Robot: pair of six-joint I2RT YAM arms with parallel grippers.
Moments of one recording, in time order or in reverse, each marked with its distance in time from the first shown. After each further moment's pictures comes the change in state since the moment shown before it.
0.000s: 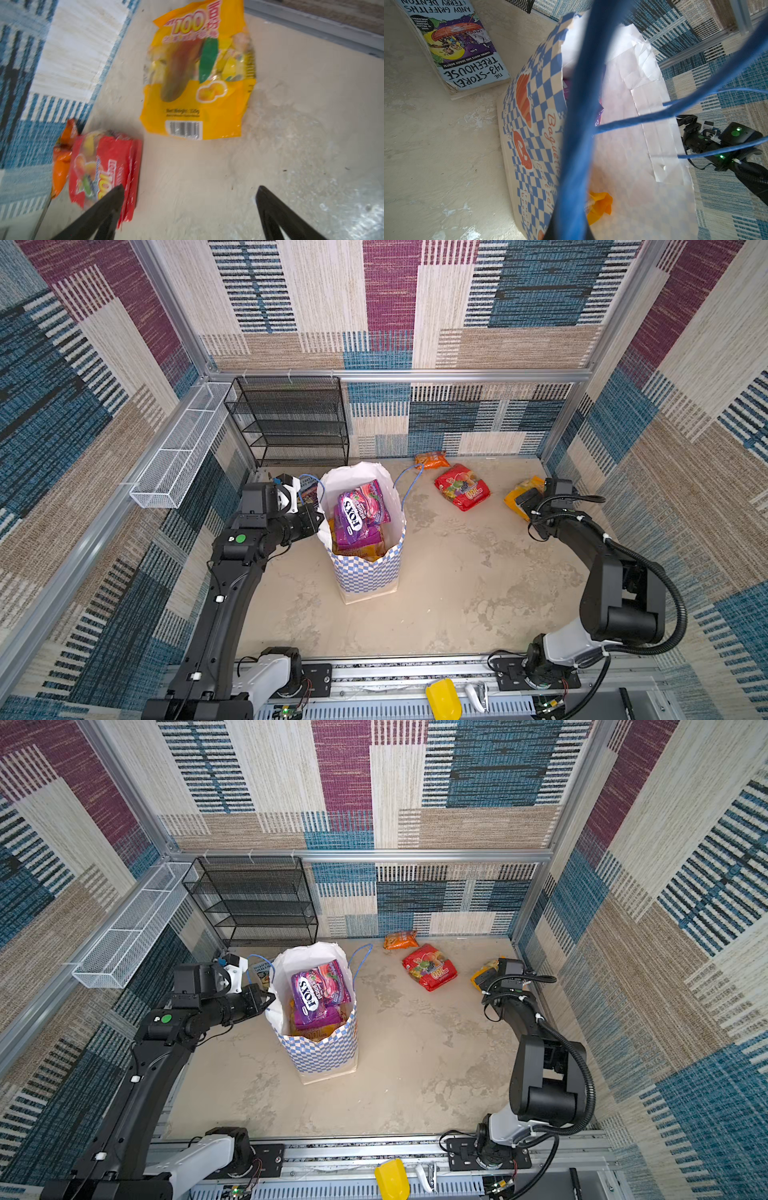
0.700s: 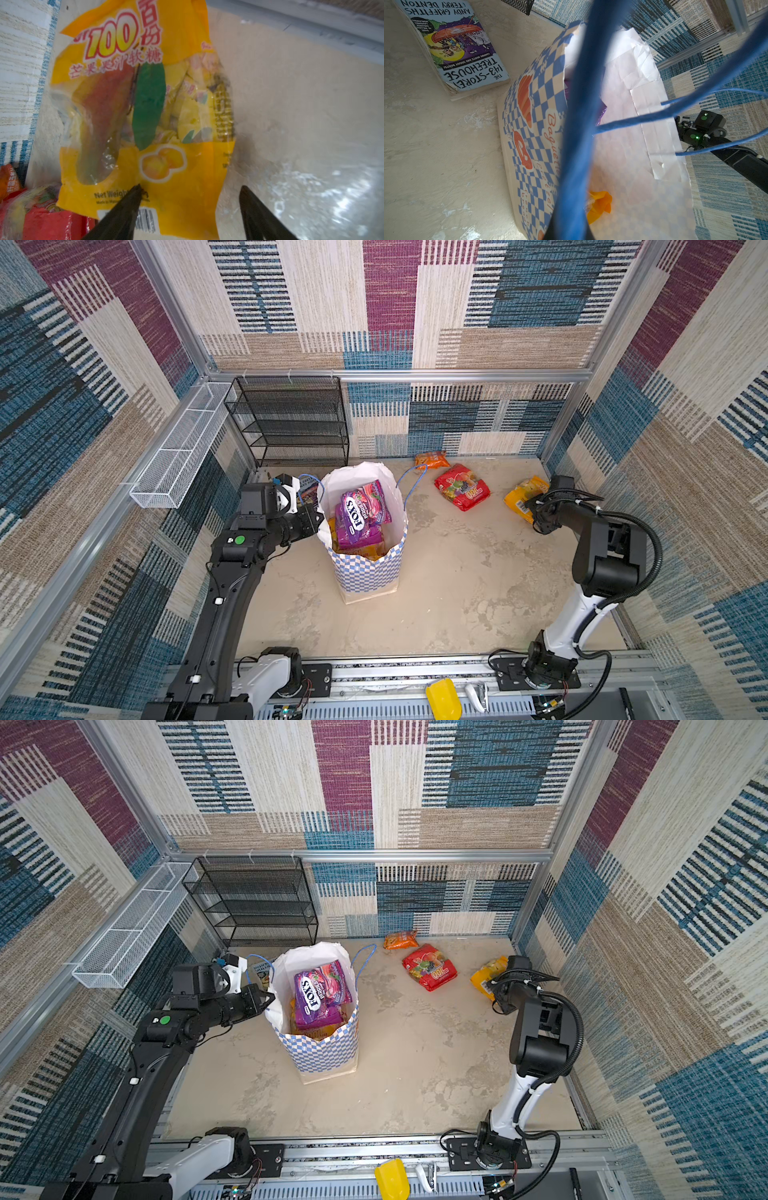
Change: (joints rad) left arm 0.000 -0.008 0.000 0.000 0.001 0.000; right arm -0.089 0.328 0.201 -0.011 -0.064 -0.016
